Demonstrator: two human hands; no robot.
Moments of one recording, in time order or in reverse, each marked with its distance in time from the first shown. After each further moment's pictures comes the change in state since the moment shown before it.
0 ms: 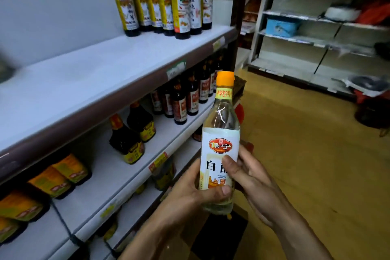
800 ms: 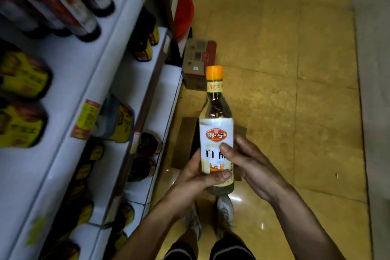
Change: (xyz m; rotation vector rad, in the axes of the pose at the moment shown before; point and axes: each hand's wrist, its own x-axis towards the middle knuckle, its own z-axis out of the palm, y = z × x) left_hand 0.104 -0.237 -0.037 0.018 -0.316 -0.407; right_hand -0.001 0.268 -0.042 0.262 0.432 0.414
